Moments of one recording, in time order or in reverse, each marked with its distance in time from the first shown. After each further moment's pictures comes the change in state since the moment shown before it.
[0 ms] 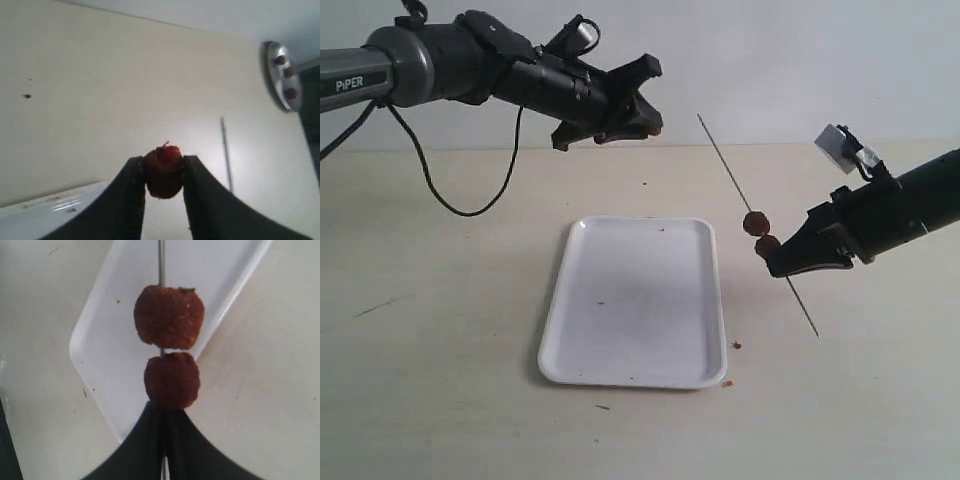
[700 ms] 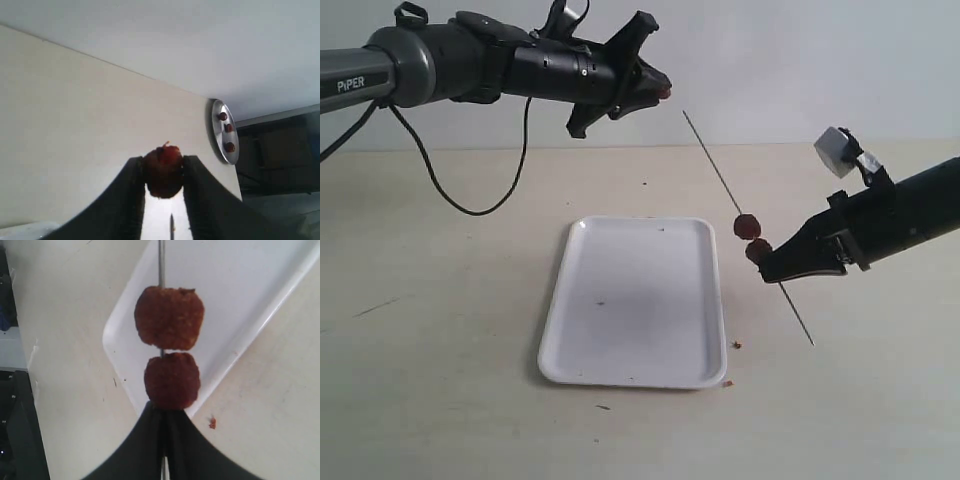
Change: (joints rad) left arm -0.006 0.000 0.000 -0.270 -0.107 0.031; right arm 0.000 0.000 0.031 0.045 0.085 -0.091
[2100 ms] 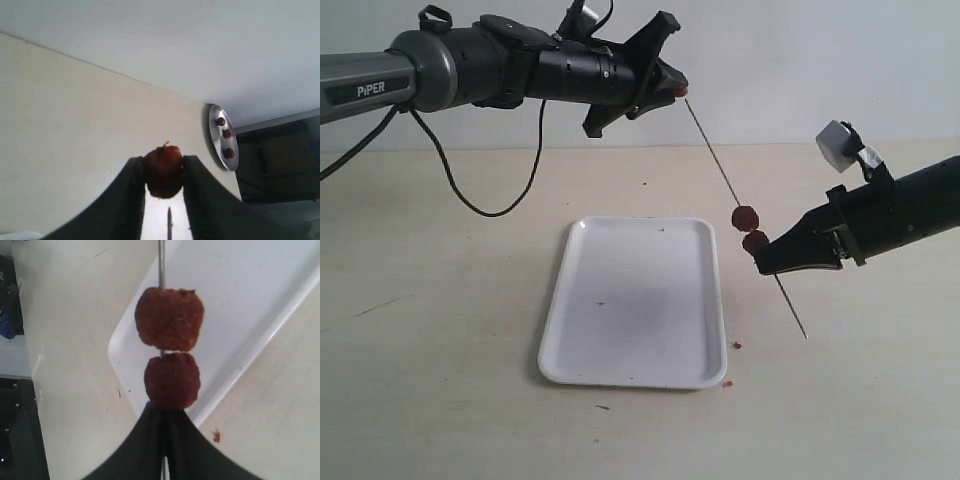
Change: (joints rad) left arm -0.050 0.000 0.000 -0.009 -0.081 0.008; right arm 0.000 0.000 0.002 0.047 0.004 -0.031
